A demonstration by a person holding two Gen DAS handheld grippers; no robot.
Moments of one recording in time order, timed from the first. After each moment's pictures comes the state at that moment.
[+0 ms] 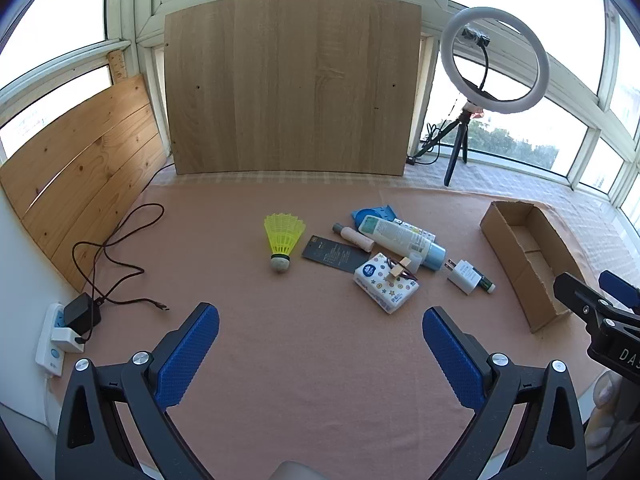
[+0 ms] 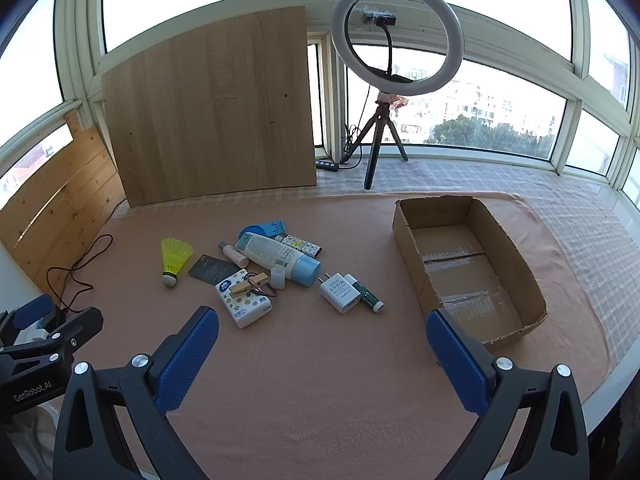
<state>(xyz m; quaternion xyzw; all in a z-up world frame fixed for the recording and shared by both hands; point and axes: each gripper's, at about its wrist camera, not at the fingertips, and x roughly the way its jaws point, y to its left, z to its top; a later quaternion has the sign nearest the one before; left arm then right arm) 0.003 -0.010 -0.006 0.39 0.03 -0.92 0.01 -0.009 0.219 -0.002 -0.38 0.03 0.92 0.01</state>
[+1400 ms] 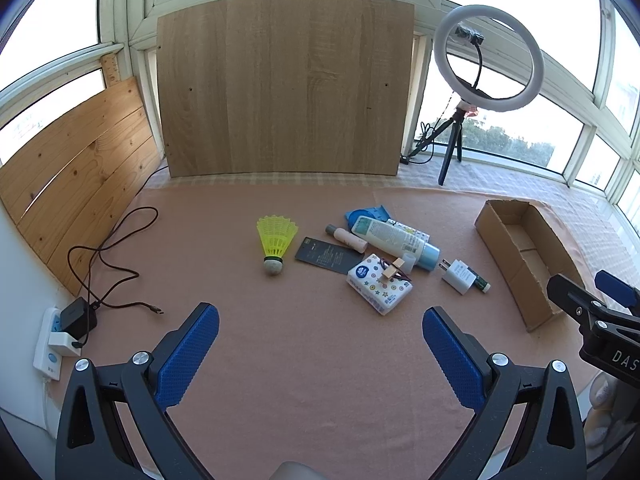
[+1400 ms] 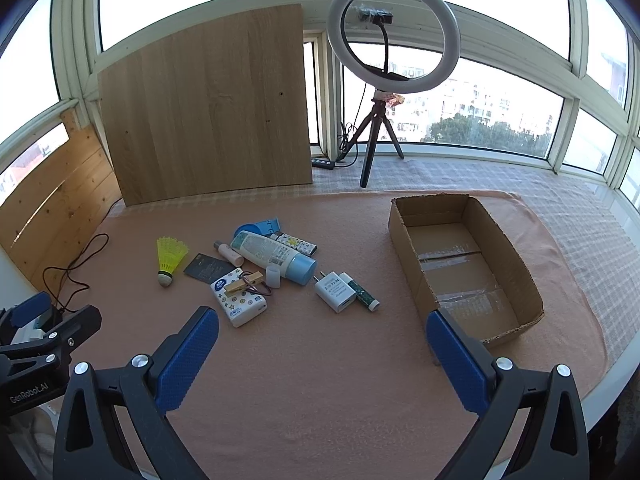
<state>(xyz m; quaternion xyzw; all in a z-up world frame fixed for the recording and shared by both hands) -0.003 -0.003 -0.004 0.39 0.02 -0.92 0.00 -0.012 0.224 -0.002 -0.39 0.03 0.92 0.01</state>
